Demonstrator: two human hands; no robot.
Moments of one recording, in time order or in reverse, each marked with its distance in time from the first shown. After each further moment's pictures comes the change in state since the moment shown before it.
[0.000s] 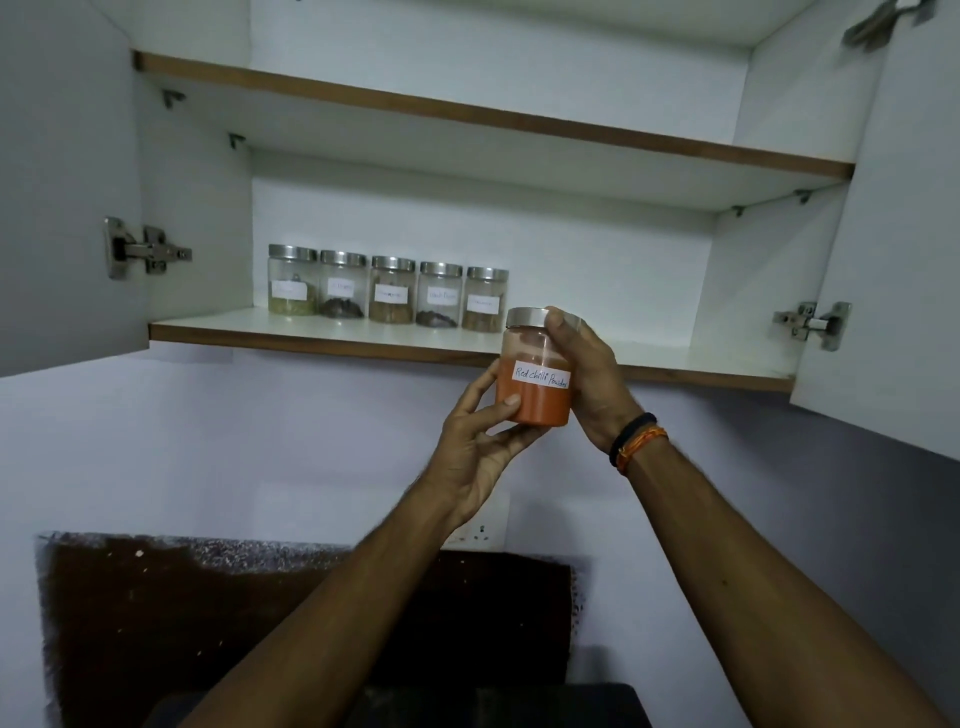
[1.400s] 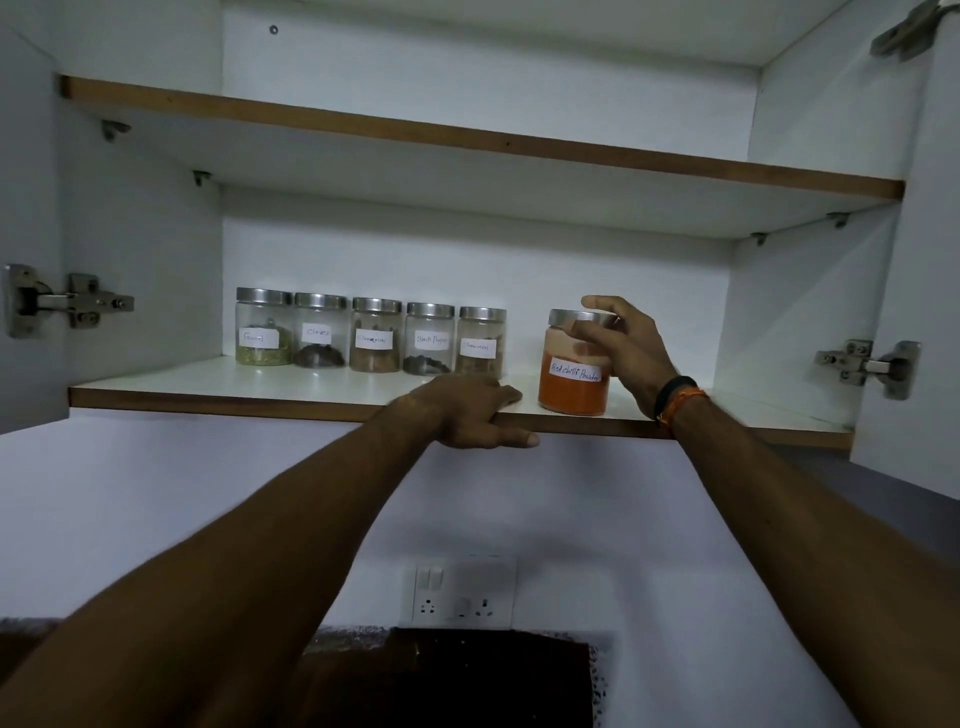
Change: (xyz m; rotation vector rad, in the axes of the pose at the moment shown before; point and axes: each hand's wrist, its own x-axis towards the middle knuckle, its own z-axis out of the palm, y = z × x) left_hand 0.157 0.070 -0.007 2.411 -0.434 -0.061; right_hand 0.135 0.002 -0.077 -0.383 0.161 -0.125
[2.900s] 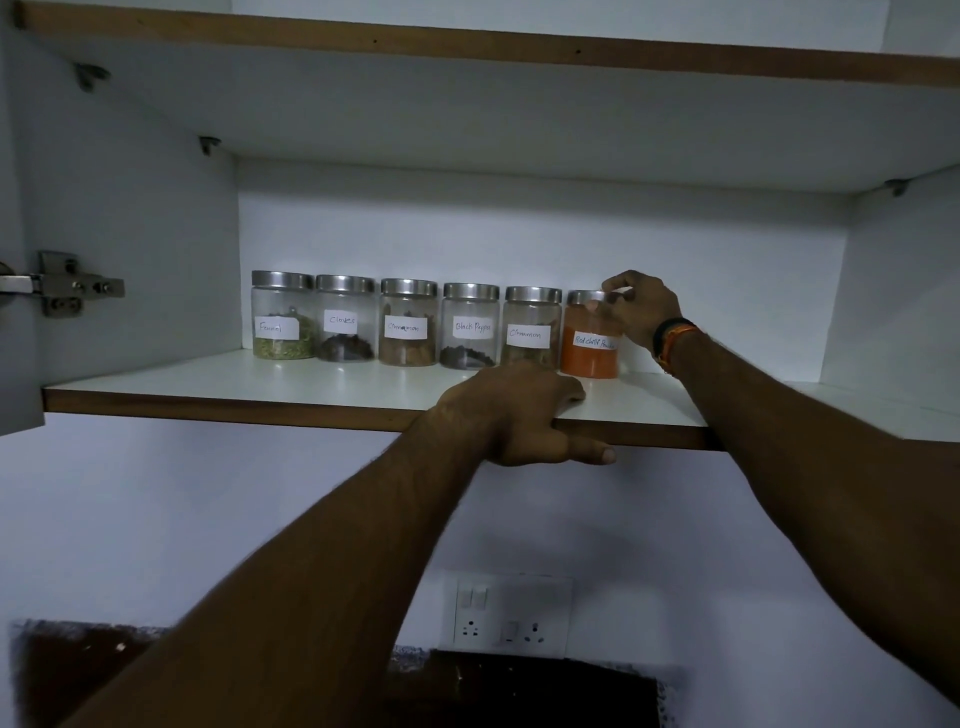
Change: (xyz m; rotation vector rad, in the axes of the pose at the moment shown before) left_hand 0.017 -0.015 0.014 -0.072 0.131 0.049; right_hand 0.118 0.060 0.065 -0.373 0.051 0.069
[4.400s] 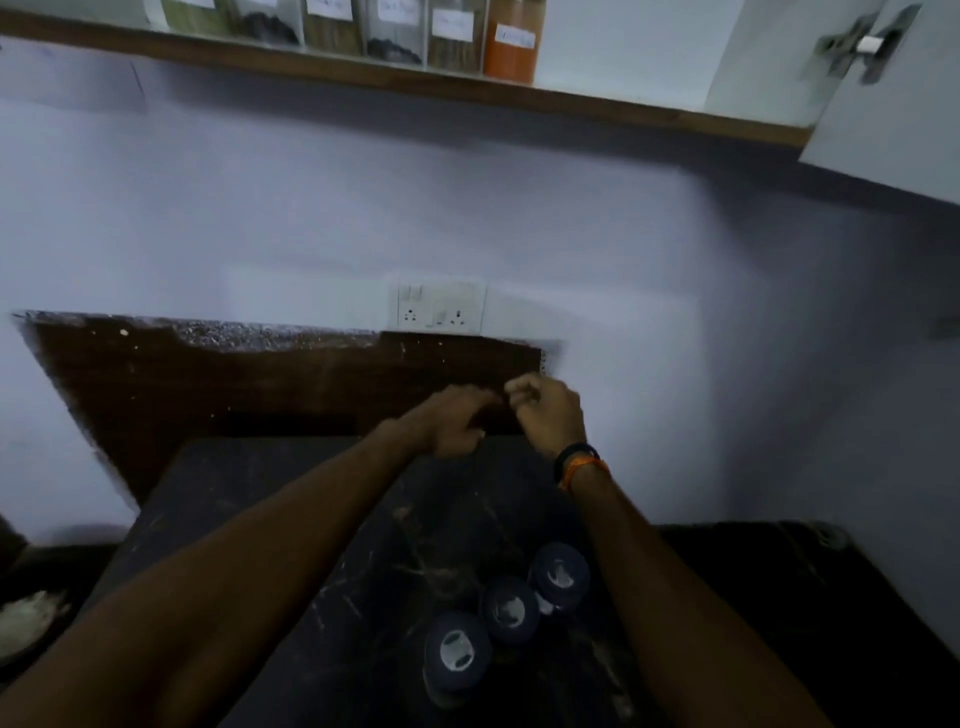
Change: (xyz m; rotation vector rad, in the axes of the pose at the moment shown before) left_hand -0.238 0.181 0.213 -0.517 -0.403 -0.112; right_hand -0.496 0.098 -0.011 -0.075 -0.286 0.406
